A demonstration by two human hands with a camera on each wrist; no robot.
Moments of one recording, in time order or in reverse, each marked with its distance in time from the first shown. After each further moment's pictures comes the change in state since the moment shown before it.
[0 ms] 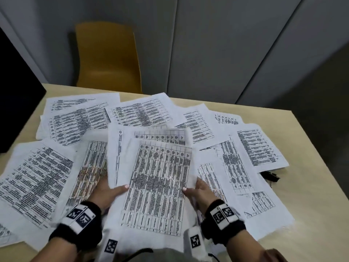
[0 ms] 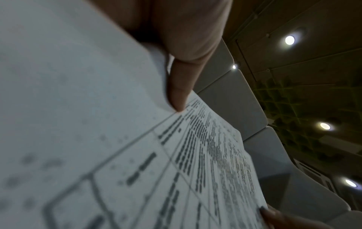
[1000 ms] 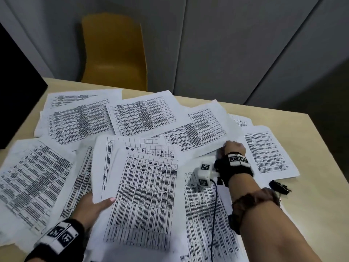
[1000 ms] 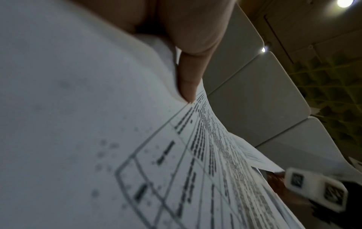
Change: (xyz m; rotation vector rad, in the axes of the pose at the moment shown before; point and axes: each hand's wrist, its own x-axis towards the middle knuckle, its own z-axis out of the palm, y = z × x) left_hand -0.001 -0.031 -0.014 -0.004 0.119 -0.067; right_hand 0.109 -0.106 -0.082 -0.049 0.744 -0.076
